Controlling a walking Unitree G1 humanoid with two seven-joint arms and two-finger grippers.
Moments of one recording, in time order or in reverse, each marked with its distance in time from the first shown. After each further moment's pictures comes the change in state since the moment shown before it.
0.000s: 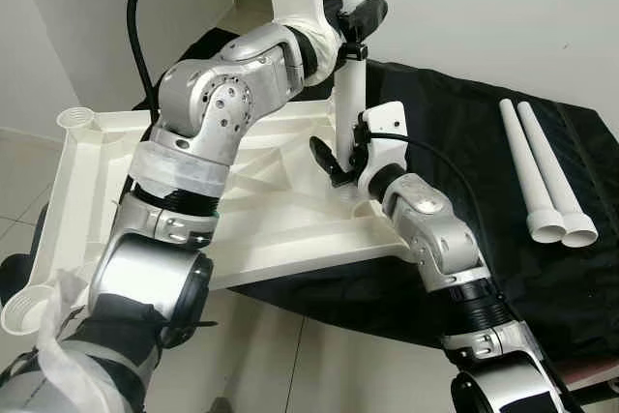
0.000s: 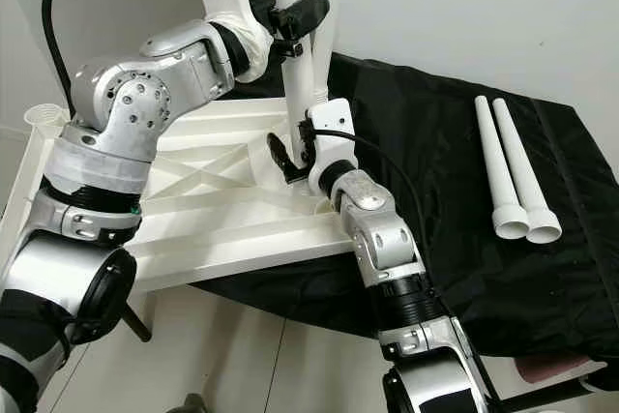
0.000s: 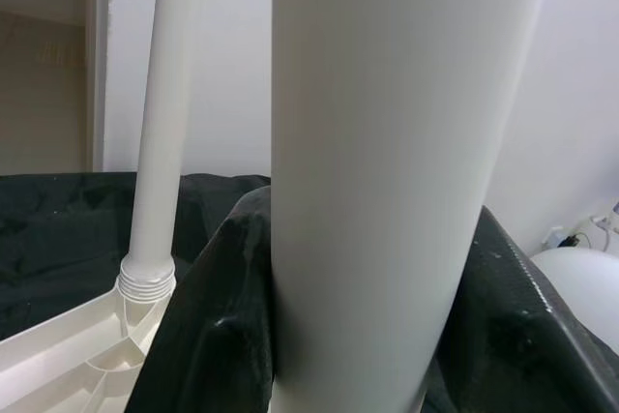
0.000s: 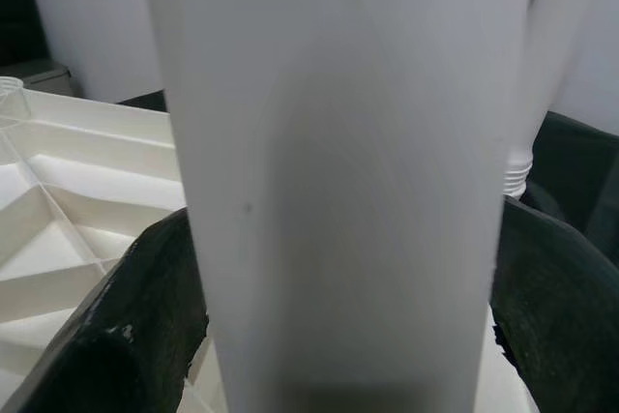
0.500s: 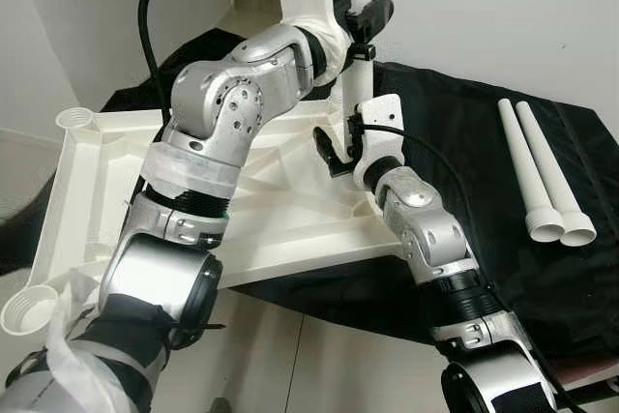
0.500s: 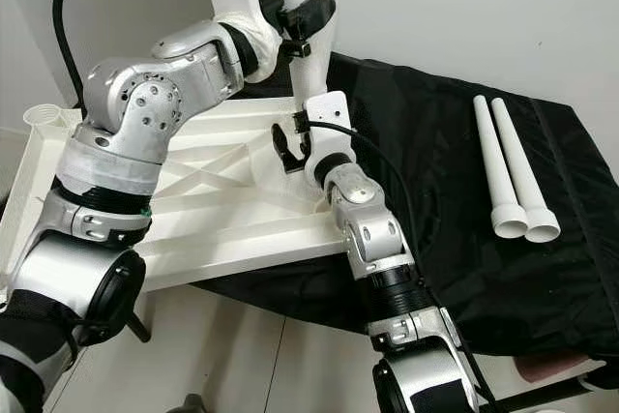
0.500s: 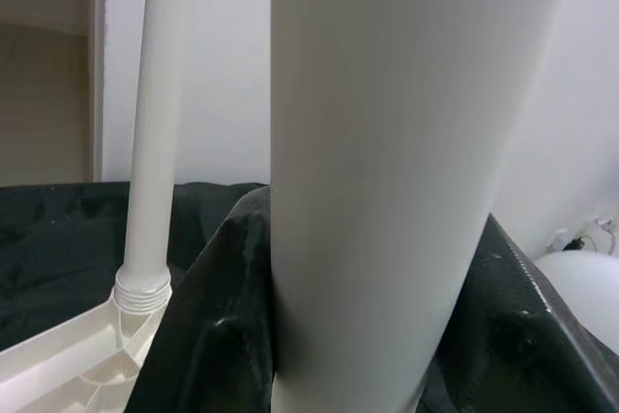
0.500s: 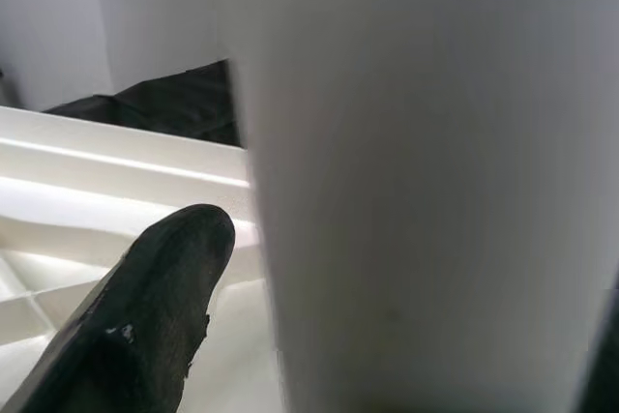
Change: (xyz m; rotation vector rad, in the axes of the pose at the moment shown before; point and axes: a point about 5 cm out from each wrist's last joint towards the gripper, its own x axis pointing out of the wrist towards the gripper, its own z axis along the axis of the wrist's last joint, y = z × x) left arm 0.005 -0.006 0.000 0.011 -0.016 0.001; right arm 0.009 0.002 0.006 -0.050 -0.016 -0.070
